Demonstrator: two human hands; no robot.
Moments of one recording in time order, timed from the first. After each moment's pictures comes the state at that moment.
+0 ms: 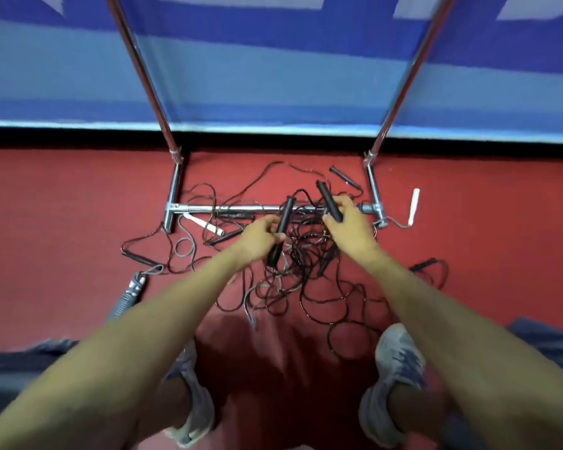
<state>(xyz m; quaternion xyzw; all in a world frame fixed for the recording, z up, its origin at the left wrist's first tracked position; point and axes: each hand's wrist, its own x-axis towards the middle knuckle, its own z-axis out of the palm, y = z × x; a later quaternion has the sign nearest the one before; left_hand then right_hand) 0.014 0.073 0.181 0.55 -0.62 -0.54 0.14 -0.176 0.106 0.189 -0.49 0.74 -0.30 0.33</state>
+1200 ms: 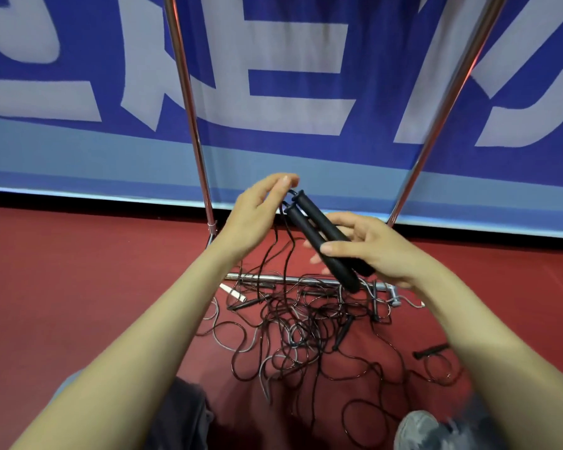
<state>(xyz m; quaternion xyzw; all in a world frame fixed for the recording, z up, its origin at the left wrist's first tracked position) 0.048 0.064 0.399 0.45 -0.69 -0.39 0.42 -0.147 0.122 0.402 -0.57 0.43 -0.35 0.60</state>
